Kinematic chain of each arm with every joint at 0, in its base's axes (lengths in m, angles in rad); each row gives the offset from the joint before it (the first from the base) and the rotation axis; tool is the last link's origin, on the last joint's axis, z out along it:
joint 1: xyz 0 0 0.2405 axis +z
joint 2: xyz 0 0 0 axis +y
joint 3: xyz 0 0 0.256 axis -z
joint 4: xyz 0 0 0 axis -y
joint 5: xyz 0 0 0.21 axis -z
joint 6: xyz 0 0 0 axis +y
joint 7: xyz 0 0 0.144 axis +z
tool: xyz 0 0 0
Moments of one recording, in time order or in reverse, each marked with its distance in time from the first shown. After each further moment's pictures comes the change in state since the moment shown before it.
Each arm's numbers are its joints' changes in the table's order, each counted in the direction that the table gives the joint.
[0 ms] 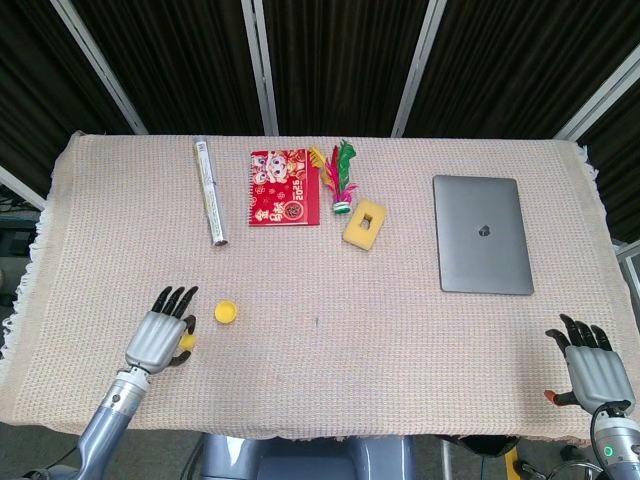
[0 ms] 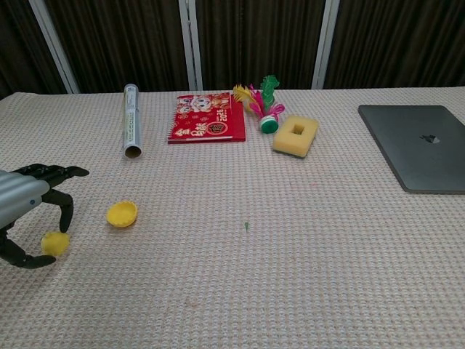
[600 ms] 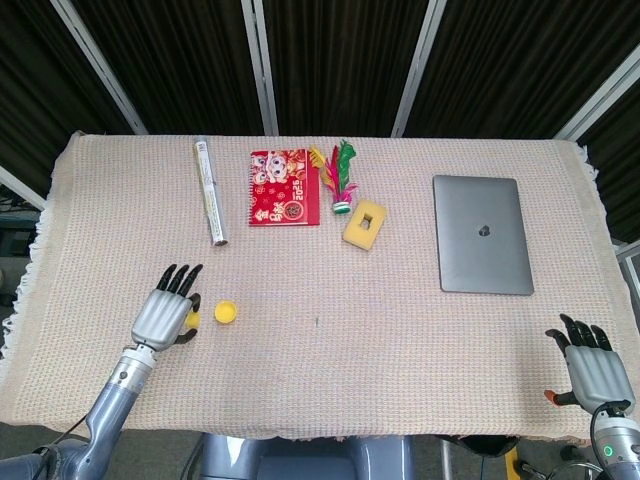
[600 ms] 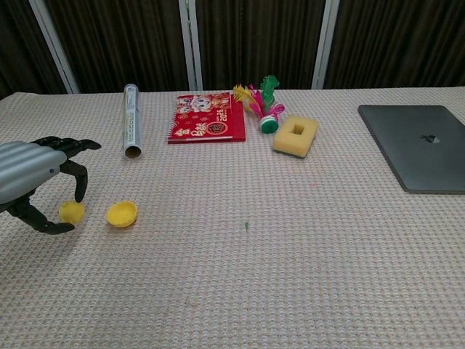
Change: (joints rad) left arm -0.077 -0.021 0.072 -0.048 0.038 -0.045 0.012; right arm 0.001 0.001 0.000 0.000 -0.002 -0.003 0.000
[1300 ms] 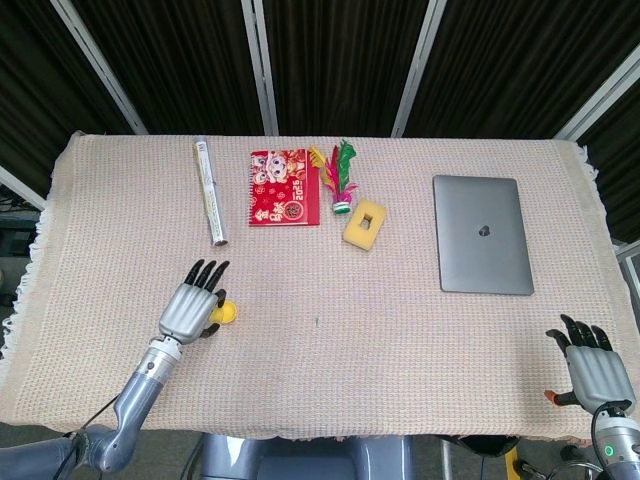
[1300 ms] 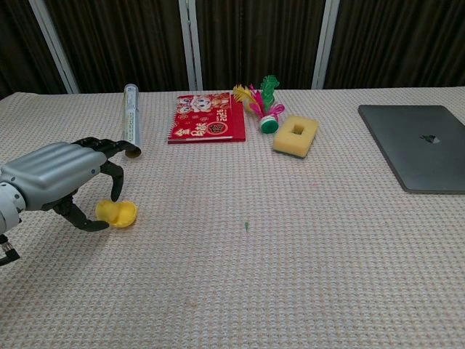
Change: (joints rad) left arm -0.075 -0.097 0.019 -0.072 0.016 -0.037 0.012; right arm 0.001 0.003 0.000 0.001 -0.003 -0.004 0.005
